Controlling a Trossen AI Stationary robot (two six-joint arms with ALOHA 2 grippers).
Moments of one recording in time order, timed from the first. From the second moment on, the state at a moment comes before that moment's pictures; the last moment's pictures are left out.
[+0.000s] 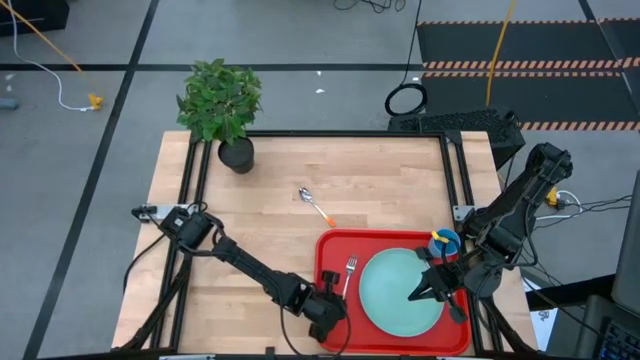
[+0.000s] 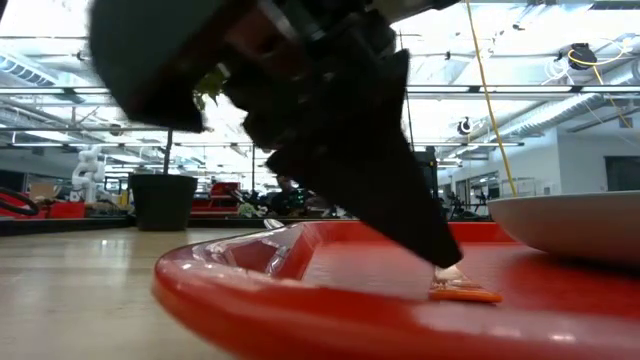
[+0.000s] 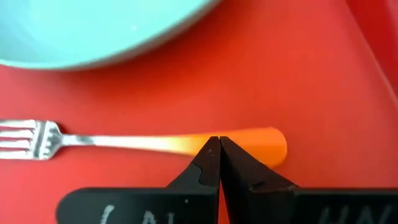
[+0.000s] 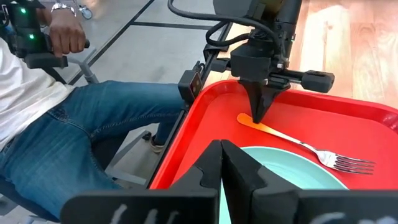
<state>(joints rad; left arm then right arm) -0.51 2.24 1.59 -0.29 -0.26 -0.13 0.88 1.02 0.83 -0.39 0.31 0.46</state>
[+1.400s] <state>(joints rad) -0.54 2.22 1.59 -0.35 -0.32 -0.26 0.88 1.02 0.83 -0.39 0.26 0.49</state>
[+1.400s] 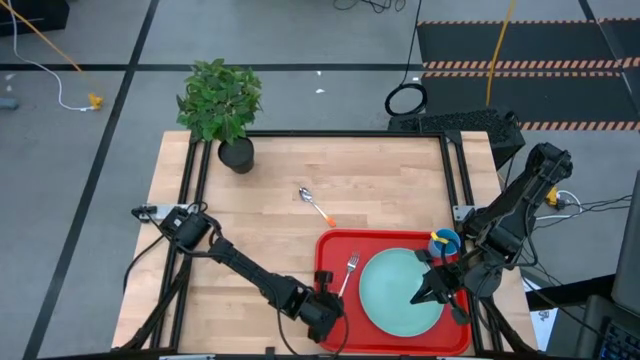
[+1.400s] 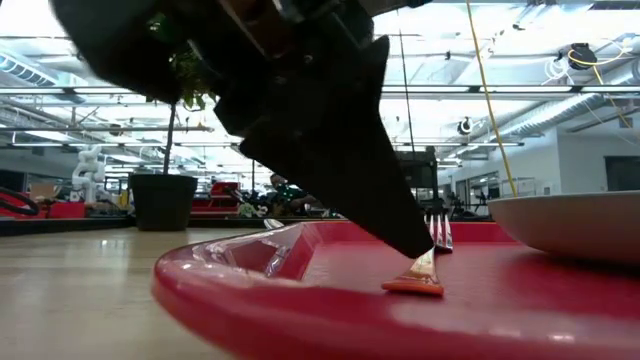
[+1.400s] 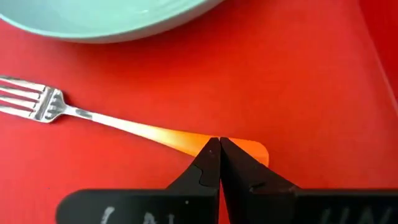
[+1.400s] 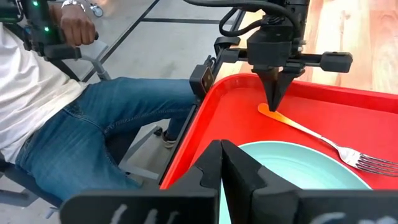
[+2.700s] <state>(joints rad) -0.52 2.21 1.62 -0.39 -0.32 -0.27 0.88 1.02 0.83 -0.39 0.23 0.48</state>
